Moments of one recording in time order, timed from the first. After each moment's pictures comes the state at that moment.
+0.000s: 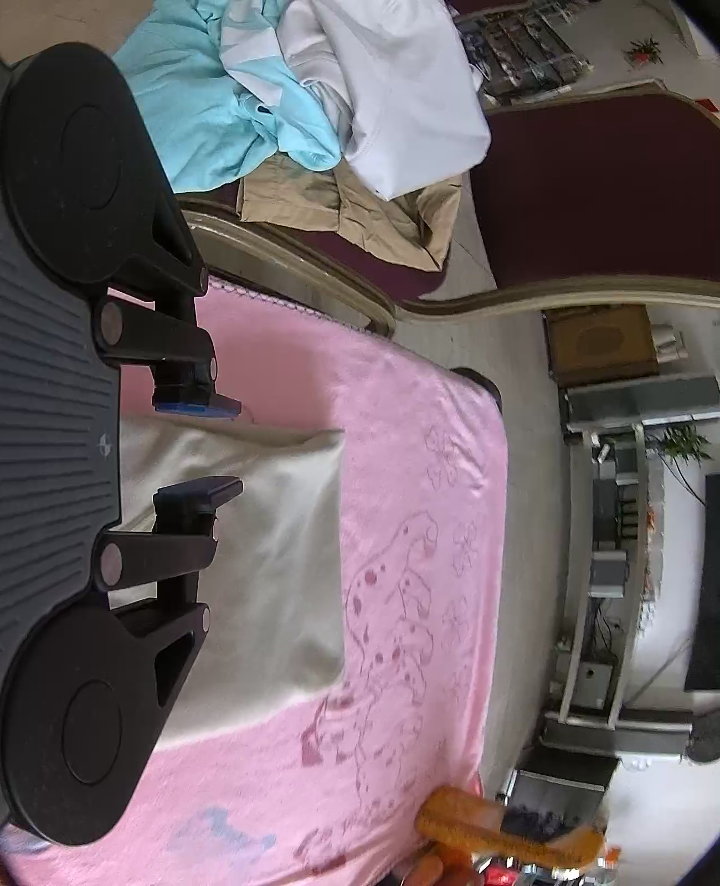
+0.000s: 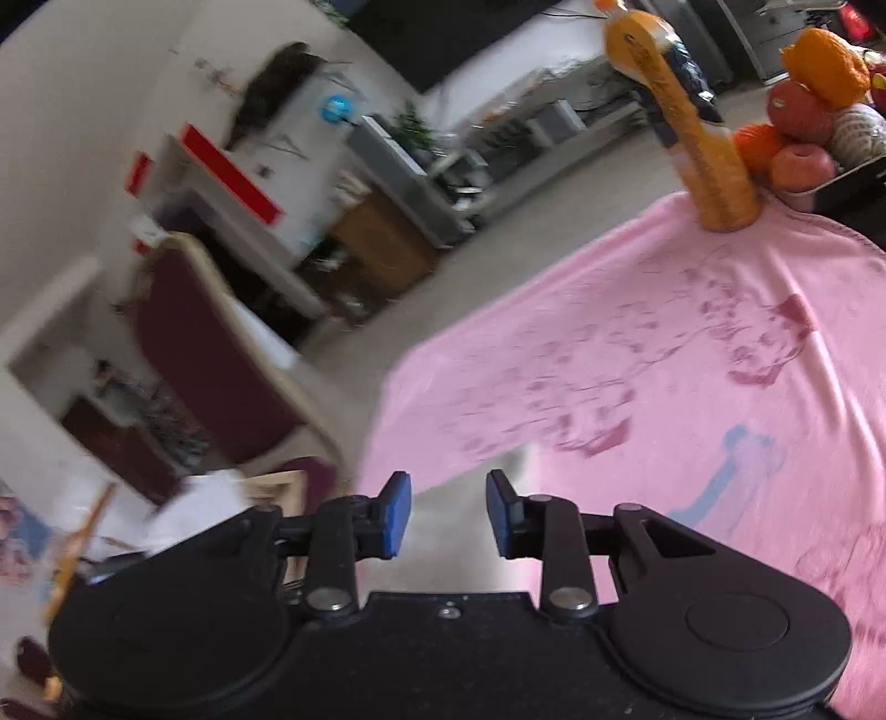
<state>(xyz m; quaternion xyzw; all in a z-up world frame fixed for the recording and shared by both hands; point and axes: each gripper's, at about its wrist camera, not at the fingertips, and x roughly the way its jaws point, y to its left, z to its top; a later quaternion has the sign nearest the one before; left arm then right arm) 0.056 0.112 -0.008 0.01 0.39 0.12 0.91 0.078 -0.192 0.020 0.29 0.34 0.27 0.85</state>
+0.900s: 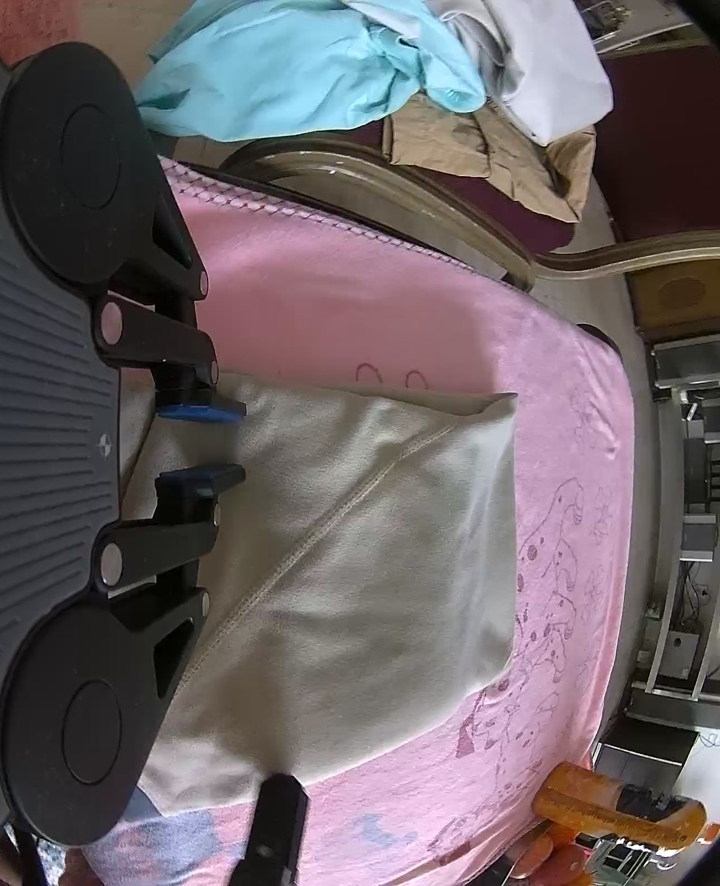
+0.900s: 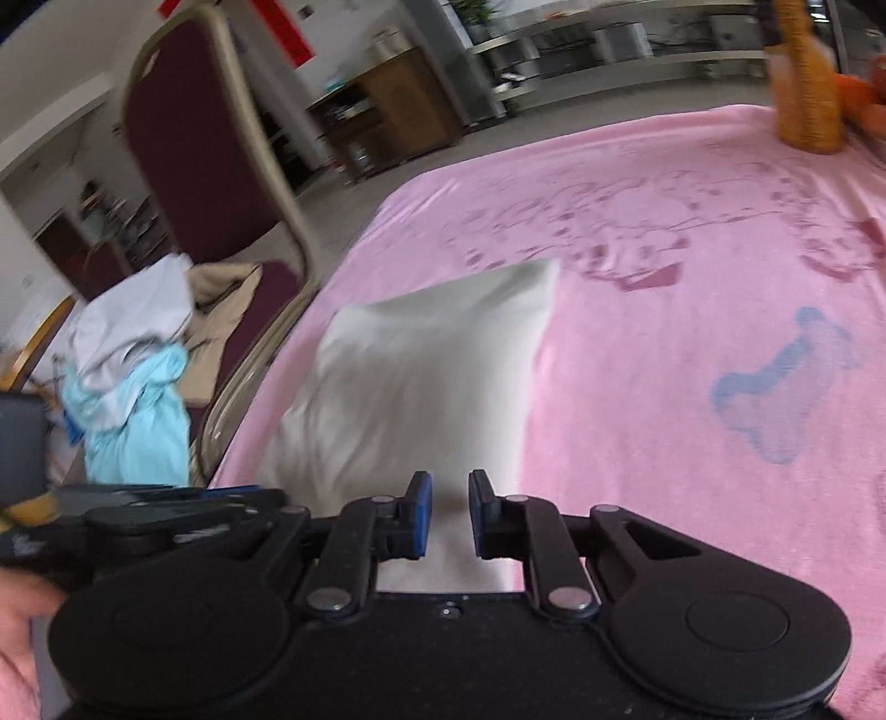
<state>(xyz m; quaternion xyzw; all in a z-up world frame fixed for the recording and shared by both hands) 0.035 0.120 -0.072 0.00 0.48 0.08 0.87 0.069 -0.103 -0.067 0.11 0.43 0.30 0.84</state>
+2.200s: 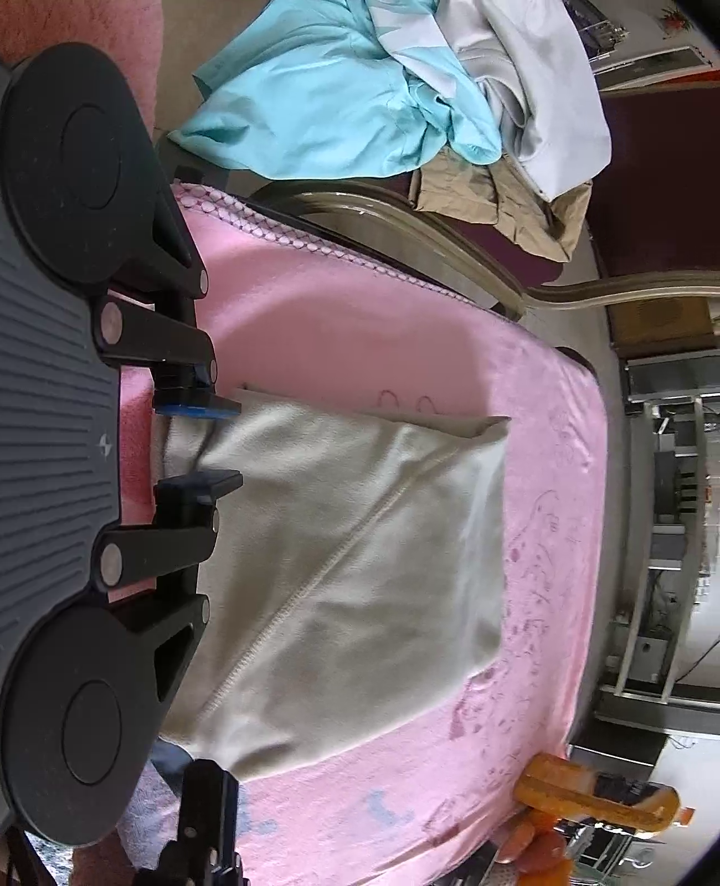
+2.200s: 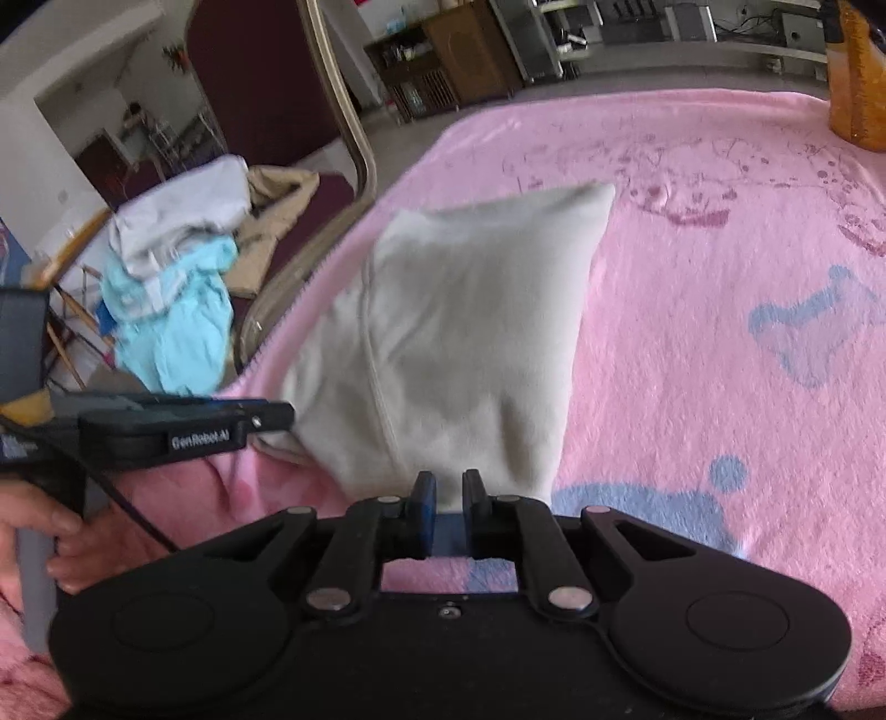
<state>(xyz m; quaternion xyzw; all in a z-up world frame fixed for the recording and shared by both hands) -0.013 0.122 -0.060 -0.01 0.45 0.09 0.89 0.022 -0.103 -0.068 0.07 0.46 0.34 0.82</state>
